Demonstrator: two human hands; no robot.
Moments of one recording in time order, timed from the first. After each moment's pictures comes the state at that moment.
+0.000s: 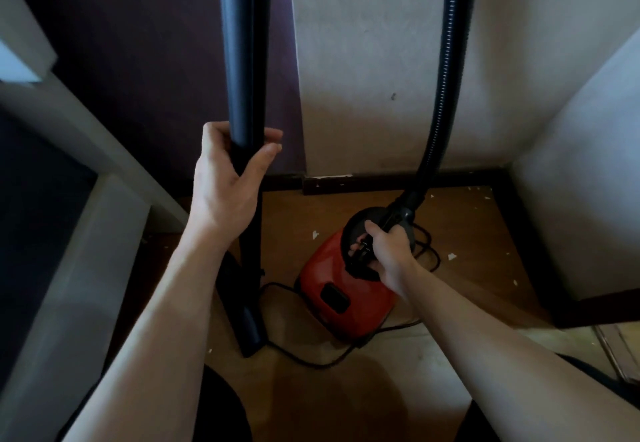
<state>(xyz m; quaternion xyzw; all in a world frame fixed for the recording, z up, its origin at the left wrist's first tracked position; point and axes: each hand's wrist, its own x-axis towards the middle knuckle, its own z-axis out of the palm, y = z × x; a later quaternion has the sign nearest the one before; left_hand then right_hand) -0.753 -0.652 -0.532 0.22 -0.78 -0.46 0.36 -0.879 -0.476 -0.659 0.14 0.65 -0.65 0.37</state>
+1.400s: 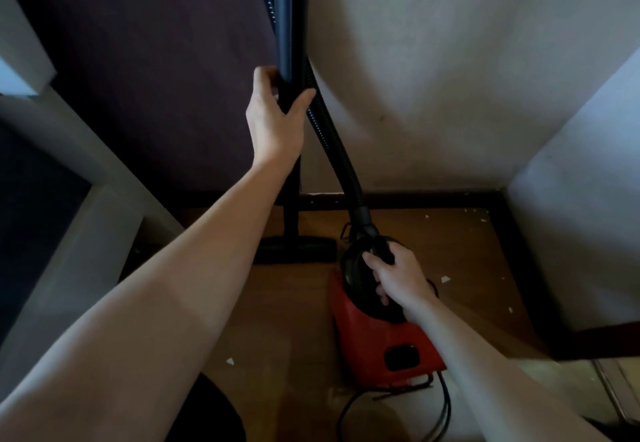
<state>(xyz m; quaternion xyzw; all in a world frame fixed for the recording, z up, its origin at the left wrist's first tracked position) -0.885 -0.657 -0.520 0.30 -0.74 -0.44 0.42 -0.904 -0.424 -0.660 -0.12 0.79 -0.50 0.34</state>
